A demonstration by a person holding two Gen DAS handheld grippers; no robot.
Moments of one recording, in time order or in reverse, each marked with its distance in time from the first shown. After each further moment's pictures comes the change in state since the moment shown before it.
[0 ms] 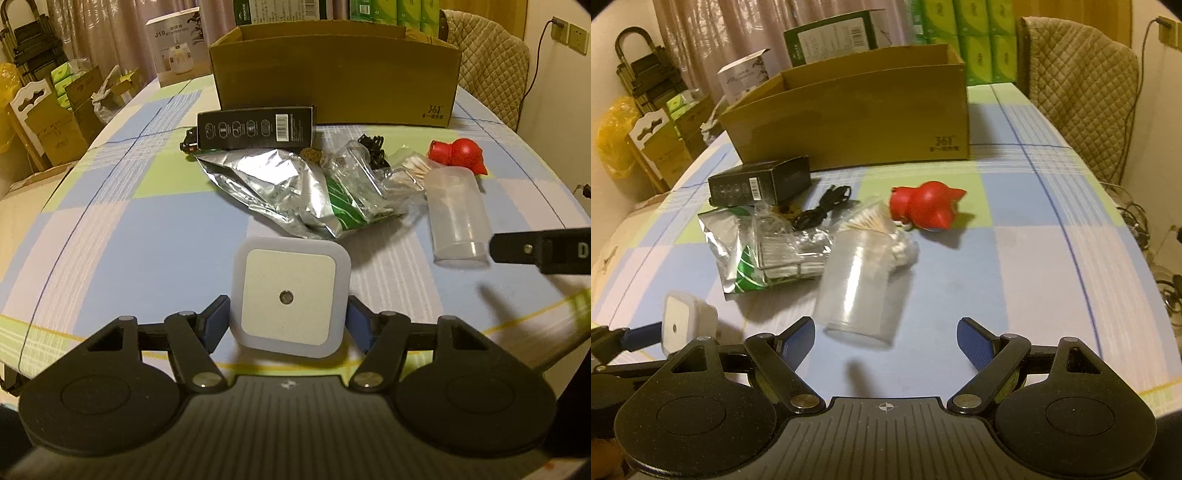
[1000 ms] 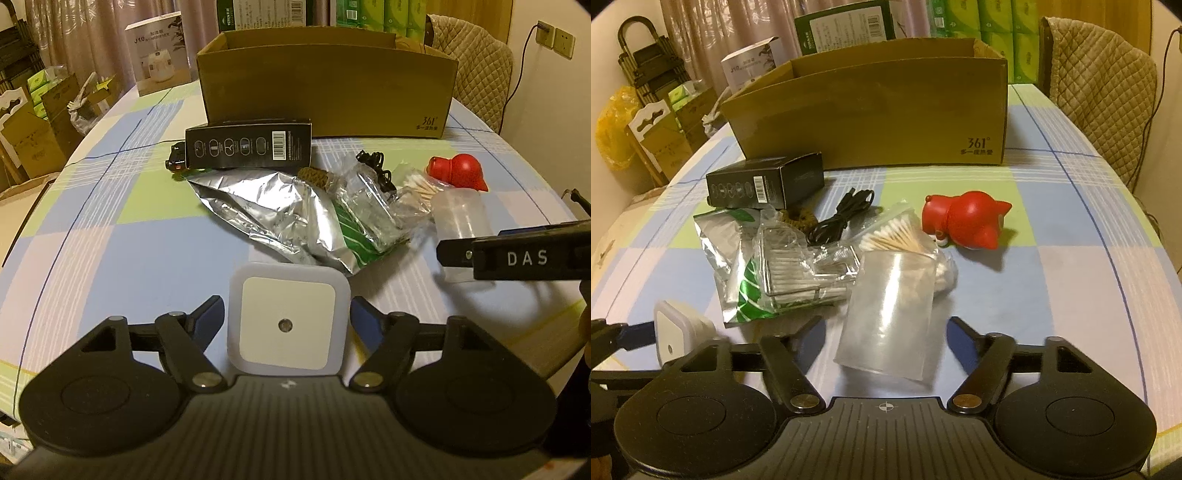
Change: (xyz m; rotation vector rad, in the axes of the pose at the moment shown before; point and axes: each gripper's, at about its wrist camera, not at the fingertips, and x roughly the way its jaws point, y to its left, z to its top) left arm 0.018 0.020 0.020 0.032 -0.005 -0.083; right arm 0.039 0.021 0.016 -0.030 0.011 -0.008
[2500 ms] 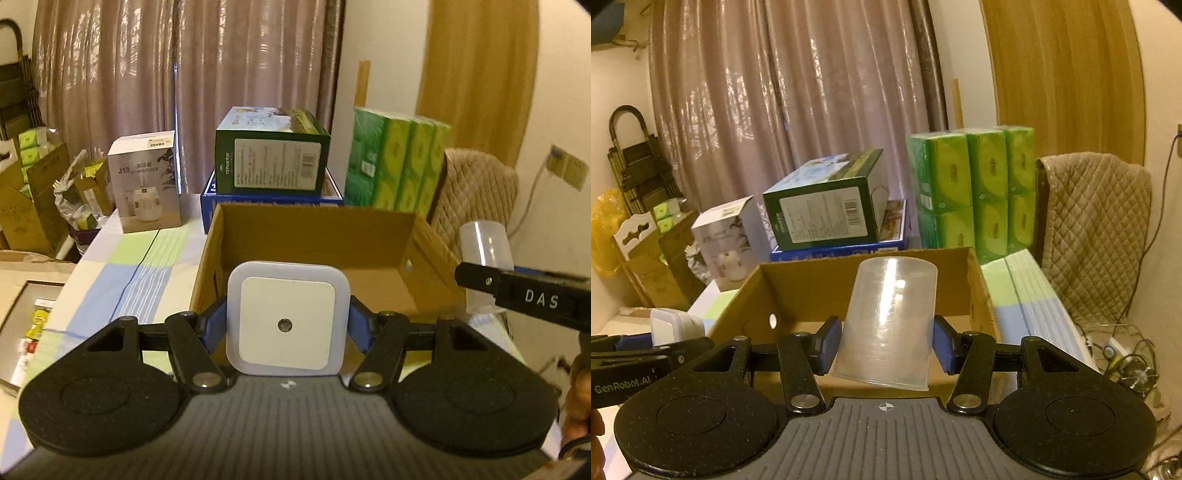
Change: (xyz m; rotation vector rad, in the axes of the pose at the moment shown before) left arm 0.007 0.039 0.229 -0.098 -0.267 -0.071; right arm 0.000 -0.013 0.227 0.037 -0.343 -0.009
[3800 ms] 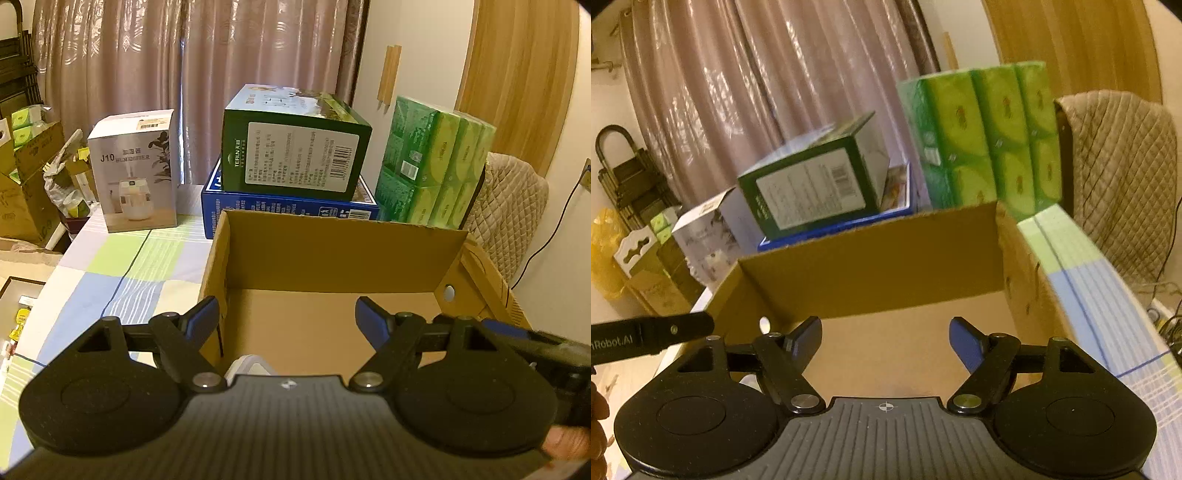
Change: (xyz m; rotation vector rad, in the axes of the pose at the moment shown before) left arm 0.099 0.027 0.031 -0.044 0.055 0.014; right arm 0.074 -0.022 -0.016 0.106 0.037 0.042
